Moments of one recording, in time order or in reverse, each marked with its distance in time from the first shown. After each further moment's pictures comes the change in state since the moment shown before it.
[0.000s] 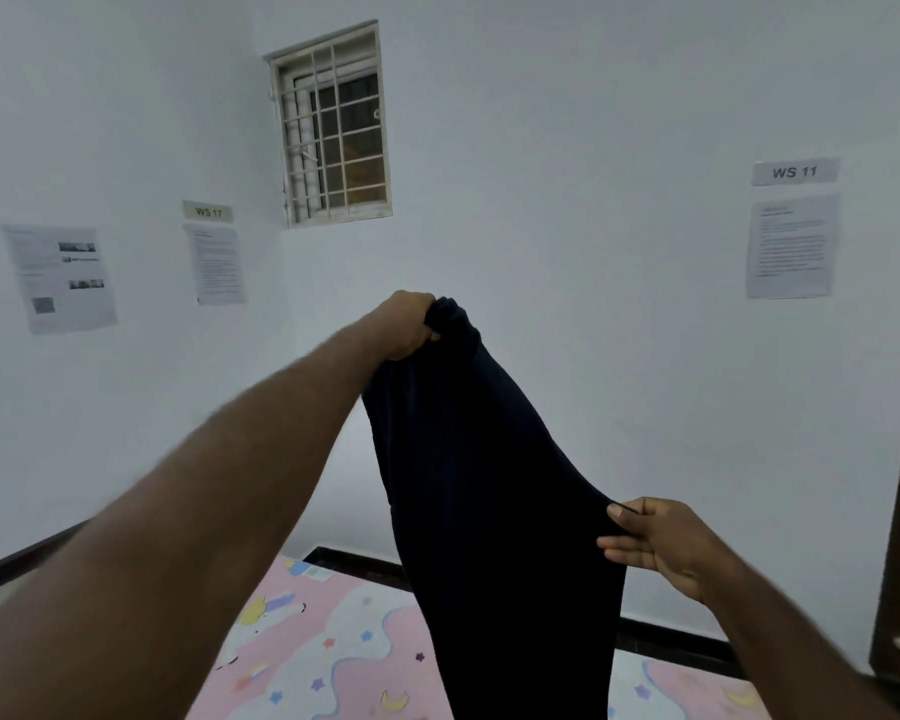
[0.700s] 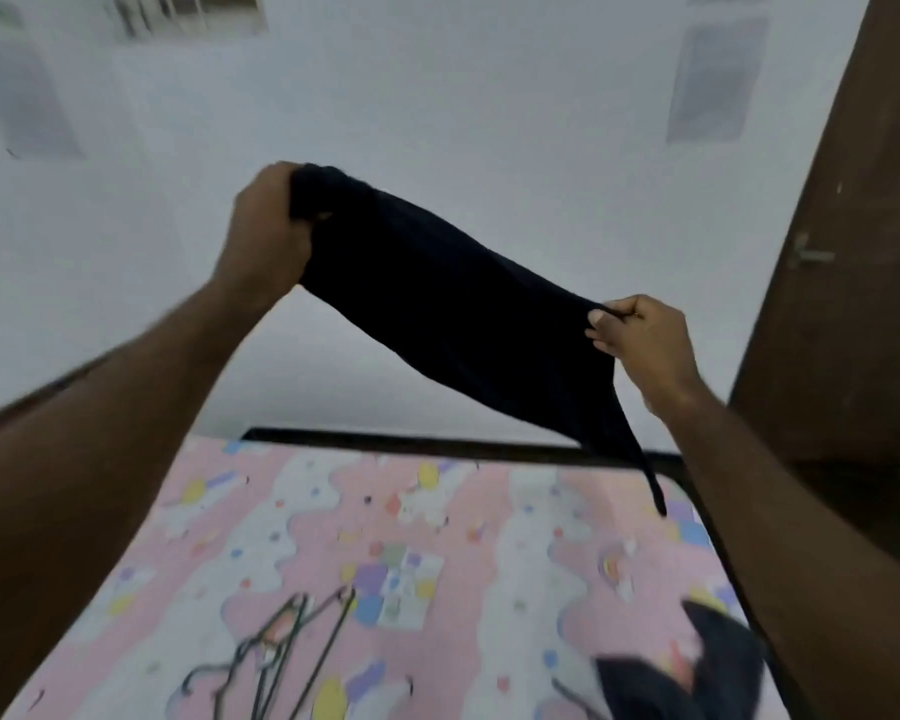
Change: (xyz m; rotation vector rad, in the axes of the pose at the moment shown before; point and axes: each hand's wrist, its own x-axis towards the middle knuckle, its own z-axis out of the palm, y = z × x) left_hand -0.070 -0.028 0.059 -0.391 0.436 0.057; right_hand -0.036 -0.025 -0.005 -0.184 0.414 -0.406
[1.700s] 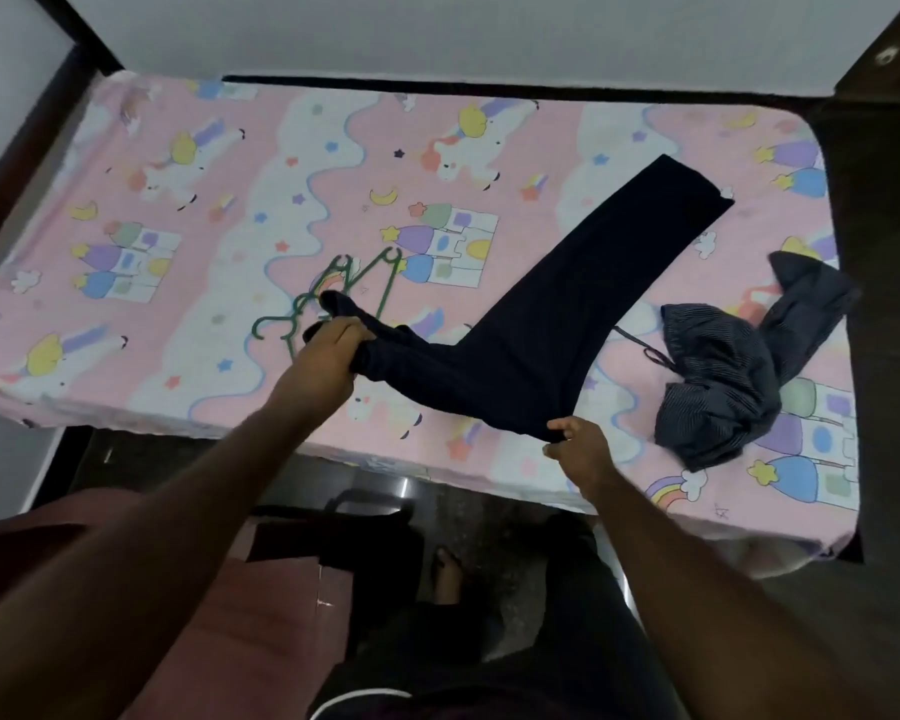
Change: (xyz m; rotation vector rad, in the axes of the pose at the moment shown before) left_hand -0.497 -0.219 0.044 0.098 -1.003 -0.214; right_hand -0.431 0.389 0.086 -0.522 -0.331 1.050
